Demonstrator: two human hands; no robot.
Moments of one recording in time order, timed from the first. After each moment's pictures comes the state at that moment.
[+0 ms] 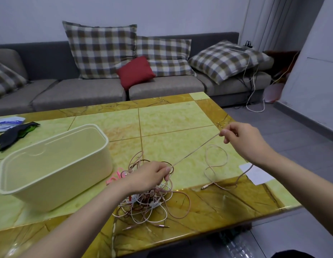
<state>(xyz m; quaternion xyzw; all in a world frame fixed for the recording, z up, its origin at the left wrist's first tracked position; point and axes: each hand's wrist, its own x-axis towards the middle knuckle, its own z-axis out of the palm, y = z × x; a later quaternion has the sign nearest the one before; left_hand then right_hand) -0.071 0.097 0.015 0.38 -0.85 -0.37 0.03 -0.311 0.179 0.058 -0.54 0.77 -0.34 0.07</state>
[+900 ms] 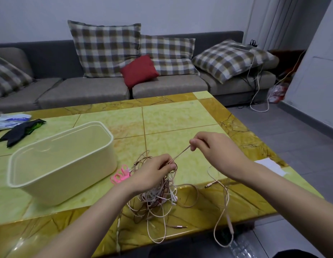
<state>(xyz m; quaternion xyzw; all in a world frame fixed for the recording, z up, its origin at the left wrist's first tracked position) -0.069 0.104 0.010 0.35 -0.84 -0.38 0.15 -0.241 0.181 0.064 -0.65 0.71 -0.27 0.07</state>
